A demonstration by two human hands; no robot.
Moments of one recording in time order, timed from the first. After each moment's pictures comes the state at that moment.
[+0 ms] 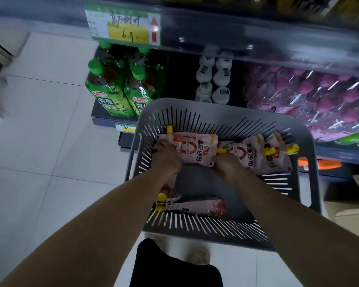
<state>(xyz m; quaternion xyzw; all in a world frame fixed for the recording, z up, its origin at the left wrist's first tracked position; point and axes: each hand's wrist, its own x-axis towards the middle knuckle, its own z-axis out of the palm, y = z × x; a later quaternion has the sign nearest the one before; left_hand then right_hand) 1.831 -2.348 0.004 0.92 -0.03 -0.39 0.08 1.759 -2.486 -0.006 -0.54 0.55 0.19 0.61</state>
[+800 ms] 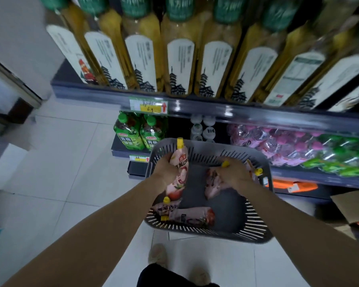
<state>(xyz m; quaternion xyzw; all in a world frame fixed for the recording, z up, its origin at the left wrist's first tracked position) 1.821 -2.332 0.158 0.80 0.06 -0.37 0.47 1.742 -2.497 0.160 -0.83 0.36 0.17 0.40</state>
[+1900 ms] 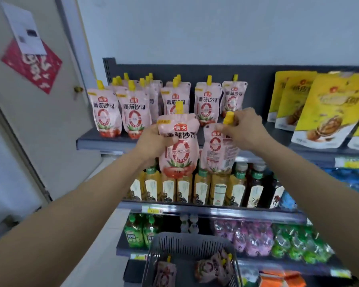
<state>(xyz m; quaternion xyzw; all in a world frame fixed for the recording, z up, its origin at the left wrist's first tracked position) 1.796 -2.327 0.603 0.69 -0.21 -0.13 0.68 1.698 -2.516 0.636 -0.91 0.16 -0.26 0.28</state>
